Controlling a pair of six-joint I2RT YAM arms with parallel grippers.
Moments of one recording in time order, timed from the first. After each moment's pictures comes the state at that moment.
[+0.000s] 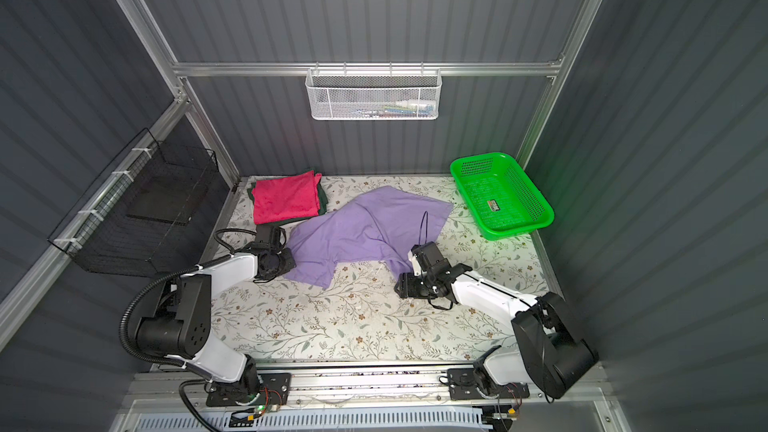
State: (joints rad) left arm -0.14 1.58 0.79 -0.30 -0.06 -0.48; right arm 0.57 1.39 0.66 -0.32 -0.26 0.53
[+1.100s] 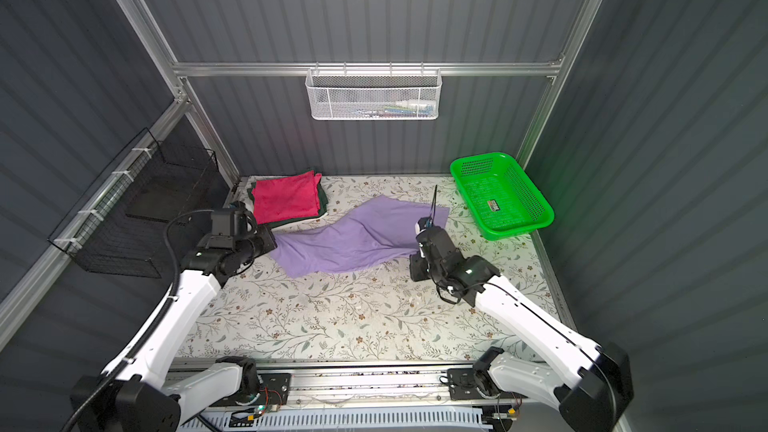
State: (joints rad) left arm -0.14 1.09 1.06 -0.62 -0.01 -0.47; right arm 0.66 1.07 1.02 -0.70 0.21 0.35
